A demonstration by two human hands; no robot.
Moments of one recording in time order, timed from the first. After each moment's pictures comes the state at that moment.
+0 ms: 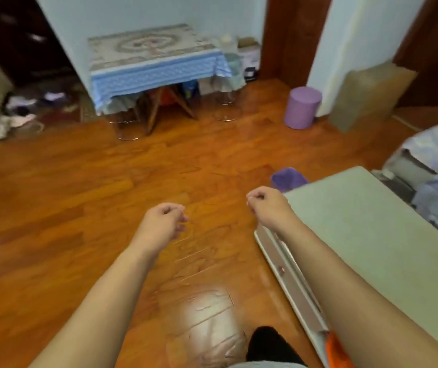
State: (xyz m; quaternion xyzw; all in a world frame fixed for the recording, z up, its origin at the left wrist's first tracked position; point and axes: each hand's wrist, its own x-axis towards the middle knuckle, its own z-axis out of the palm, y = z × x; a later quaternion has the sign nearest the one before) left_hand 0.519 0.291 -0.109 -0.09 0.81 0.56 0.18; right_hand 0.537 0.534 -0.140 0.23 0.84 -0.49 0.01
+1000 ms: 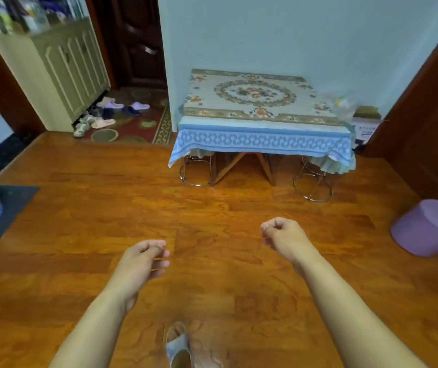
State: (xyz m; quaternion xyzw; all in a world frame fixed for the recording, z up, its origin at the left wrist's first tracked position) left_hand -0.079 0.090 -0.144 -0.30 0.68 0.67 0.05; right_hand -0.165 0.381 -0.130 0.13 0.85 -0.49 0.13
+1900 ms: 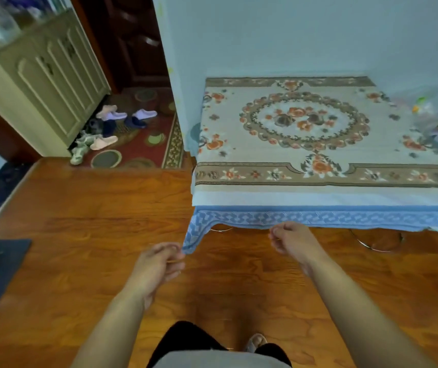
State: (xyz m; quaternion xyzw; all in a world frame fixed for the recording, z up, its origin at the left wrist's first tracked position) left_hand -0.685 -0.050 -0.152 -0.36 0.65 0.66 0.10; right_hand -0.770 0.236 -0.153 0.18 0.78 -0.56 0.21
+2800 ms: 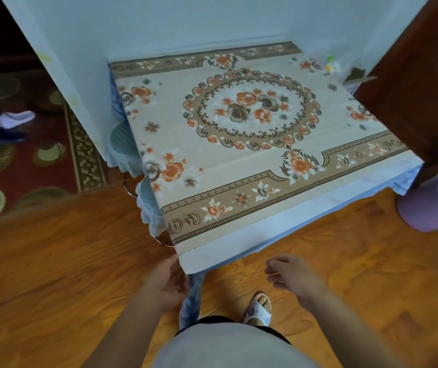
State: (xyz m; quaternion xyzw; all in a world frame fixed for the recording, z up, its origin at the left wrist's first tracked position) left_hand -0.978 -0.125 -0.278 -0.43 0.41 0.70 0.41; right_hand -0.887 0.144 -0.219 0.43 0.69 -0.55 0.19
